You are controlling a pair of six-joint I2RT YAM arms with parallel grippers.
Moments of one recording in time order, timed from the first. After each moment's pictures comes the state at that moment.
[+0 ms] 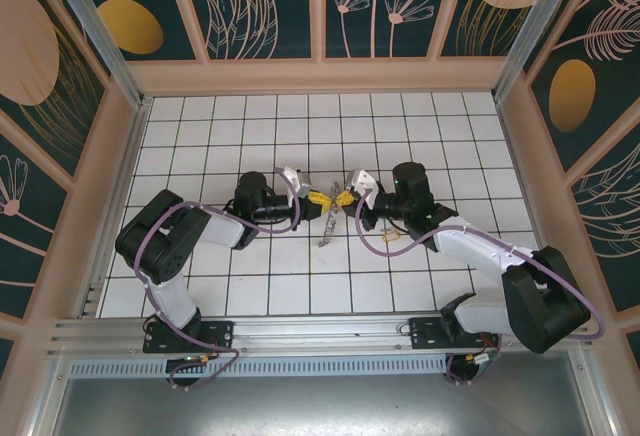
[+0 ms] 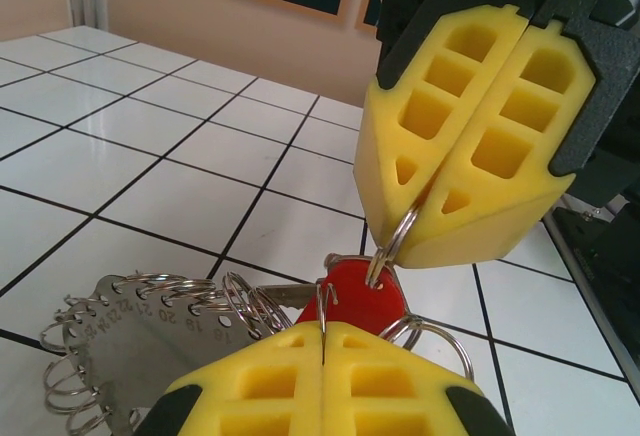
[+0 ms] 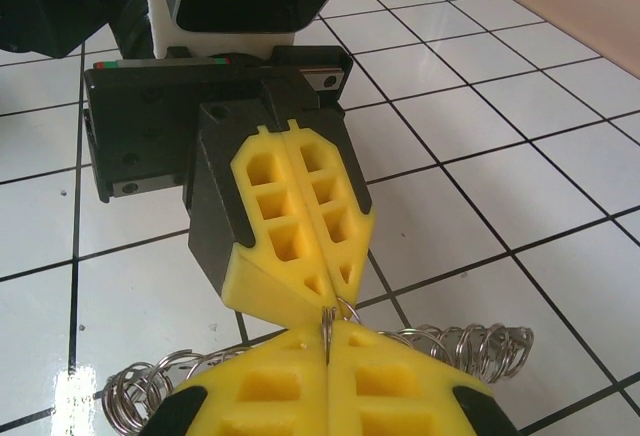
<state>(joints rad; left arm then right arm) -0.56 1.79 0.61 1.02 0.86 -0.12 0.53 1.27 0.60 0.20 -0.65 -0.37</state>
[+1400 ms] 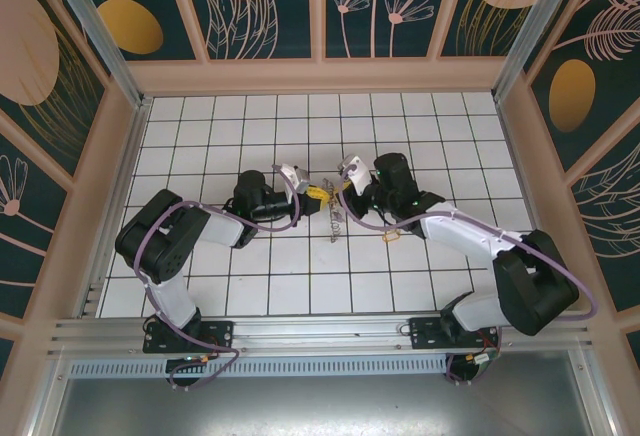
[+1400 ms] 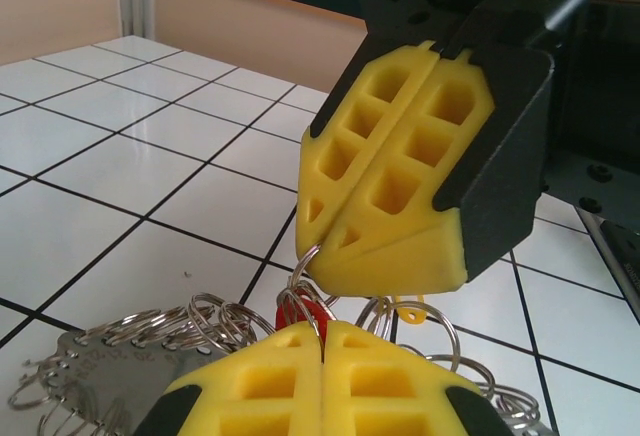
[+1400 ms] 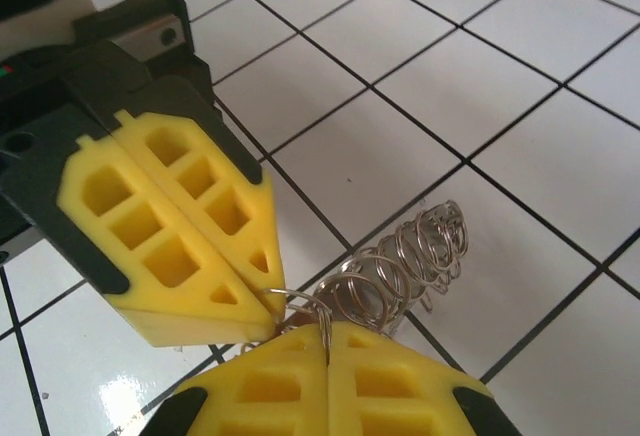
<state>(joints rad) -0.55 1.79 0.62 1.02 0.80 -0.11 0.60 1.38 0.76 0.02 -0.39 -0.11</state>
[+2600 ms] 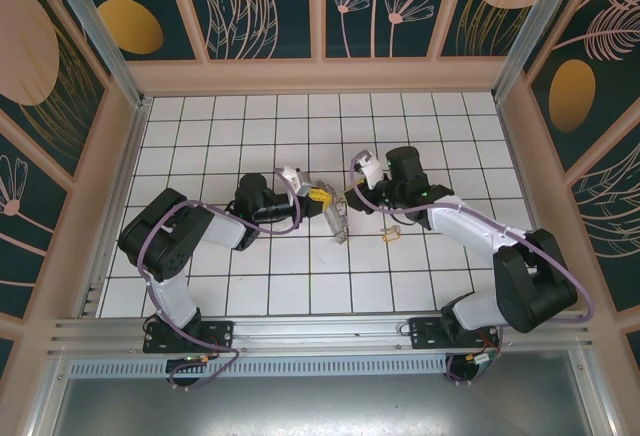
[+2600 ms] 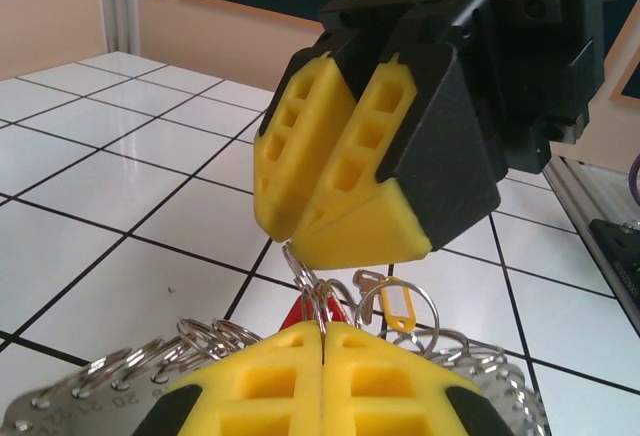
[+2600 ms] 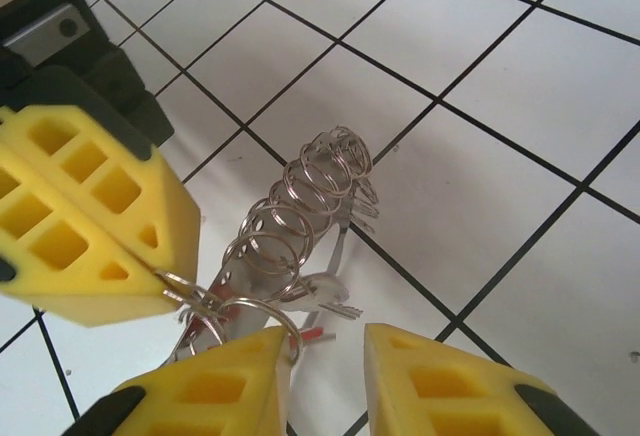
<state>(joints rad) -0.56 1.81 0.61 1.09 0.81 -0.11 0.49 1.37 0.78 -0.09 -0.48 -0.06</state>
